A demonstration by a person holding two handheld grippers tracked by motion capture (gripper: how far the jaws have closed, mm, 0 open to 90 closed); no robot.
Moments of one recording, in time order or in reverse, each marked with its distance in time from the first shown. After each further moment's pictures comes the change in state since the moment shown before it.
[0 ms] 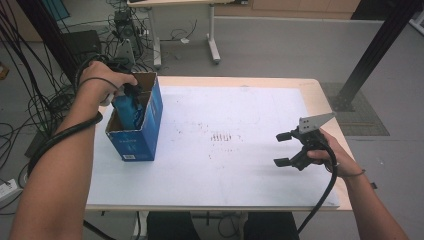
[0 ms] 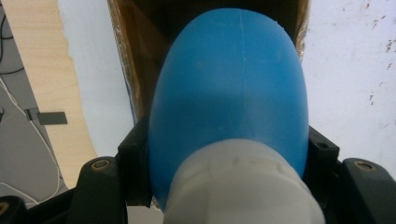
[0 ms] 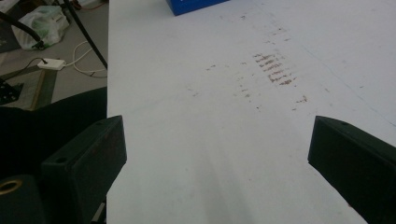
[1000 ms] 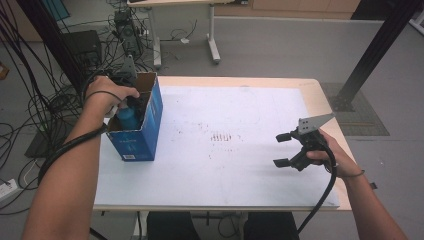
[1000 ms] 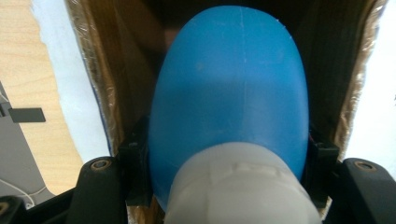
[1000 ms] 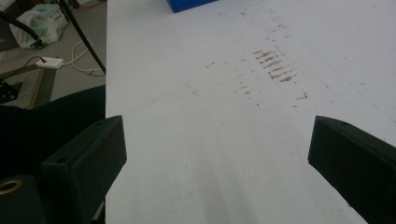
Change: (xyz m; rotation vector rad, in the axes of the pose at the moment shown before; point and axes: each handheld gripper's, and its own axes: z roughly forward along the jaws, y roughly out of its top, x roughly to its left) left arm 0.003 0.002 0.040 0.050 -0.012 -0.012; right arm 0.000 -0.002 0.002 0.007 -0.003 0.004
